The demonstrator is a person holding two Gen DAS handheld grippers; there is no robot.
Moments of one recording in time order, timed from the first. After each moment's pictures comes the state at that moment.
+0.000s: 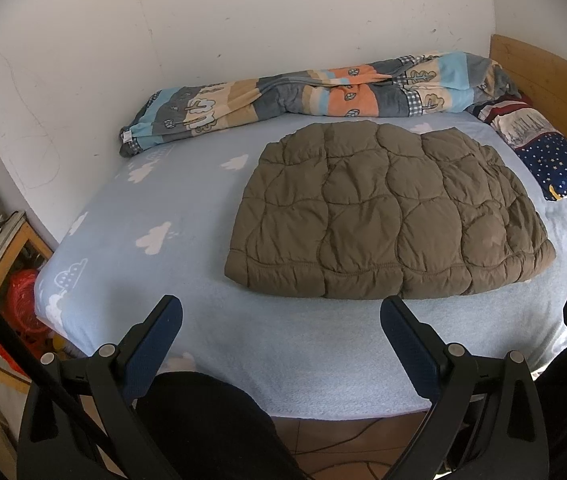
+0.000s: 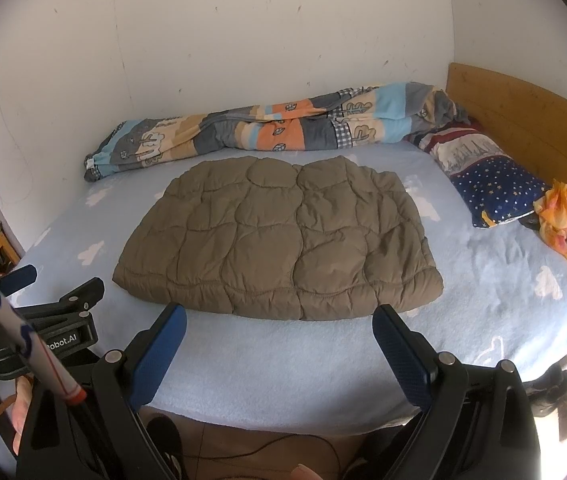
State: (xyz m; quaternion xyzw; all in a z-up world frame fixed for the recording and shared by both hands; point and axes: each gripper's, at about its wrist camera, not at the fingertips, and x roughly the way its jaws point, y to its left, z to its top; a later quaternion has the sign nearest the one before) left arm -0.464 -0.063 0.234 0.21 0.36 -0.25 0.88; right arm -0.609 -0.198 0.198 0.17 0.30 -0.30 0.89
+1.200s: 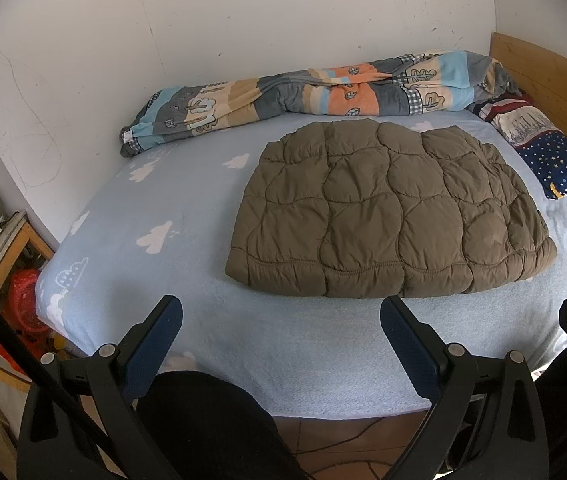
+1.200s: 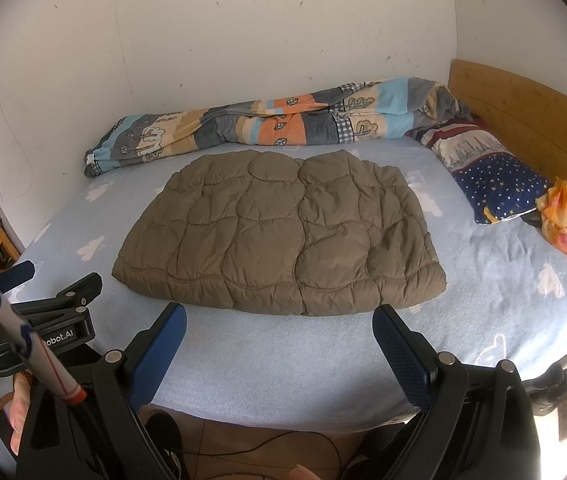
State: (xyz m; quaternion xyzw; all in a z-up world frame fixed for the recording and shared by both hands) left arm -0.463 -0.062 0.232 0.21 0.36 -0.25 0.88; right arm -0.608 -0.197 0.191 0.17 0.31 -0.30 0.89
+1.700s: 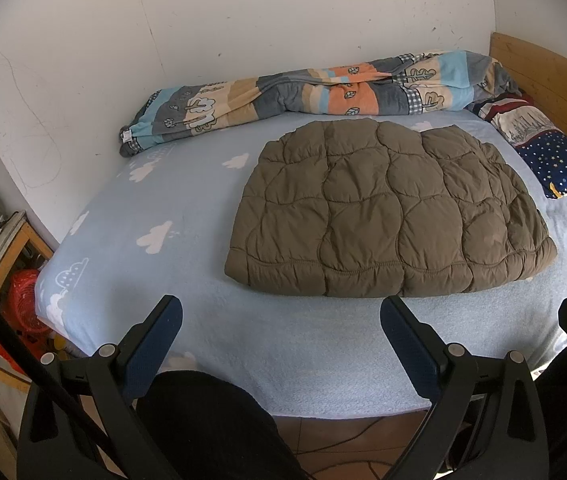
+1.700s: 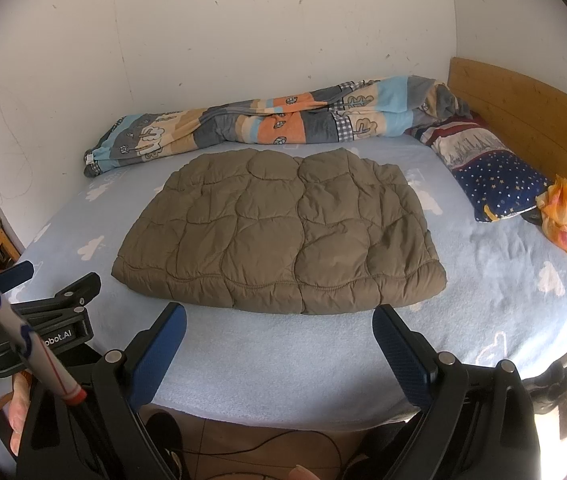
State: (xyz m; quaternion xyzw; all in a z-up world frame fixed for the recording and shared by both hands) left arm -0.463 -0.062 0.232 0.21 0.36 -0.25 0.88; right arm -0.608 -0.198 0.191 0.17 0.31 -0.30 0.89
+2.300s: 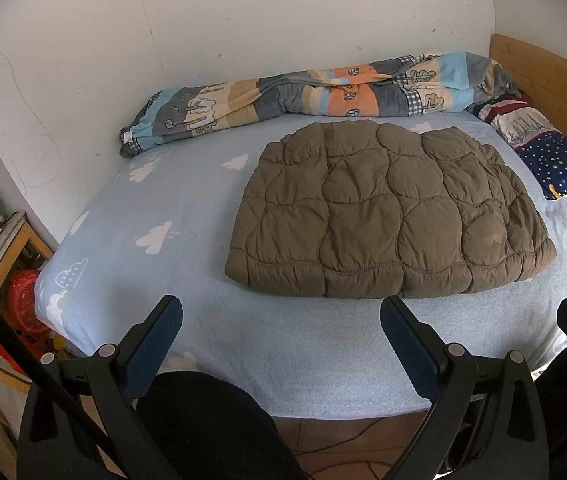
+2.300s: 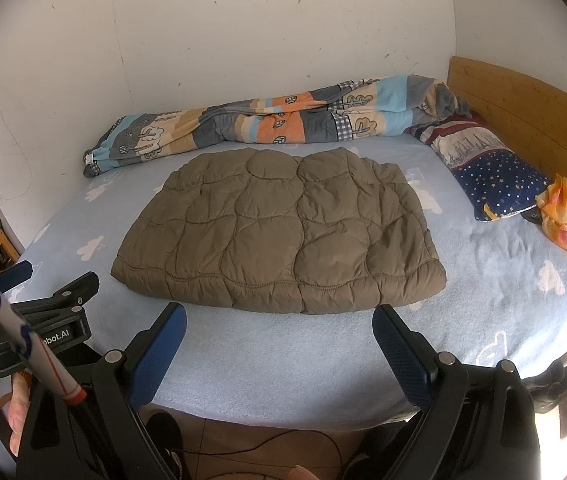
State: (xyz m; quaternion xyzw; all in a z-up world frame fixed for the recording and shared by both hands) left arm -0.463 -0.062 0.232 0.21 0.35 -0.25 0.88; right arm -0.608 -0.200 0.193 0.17 0.31 -0.30 0.89
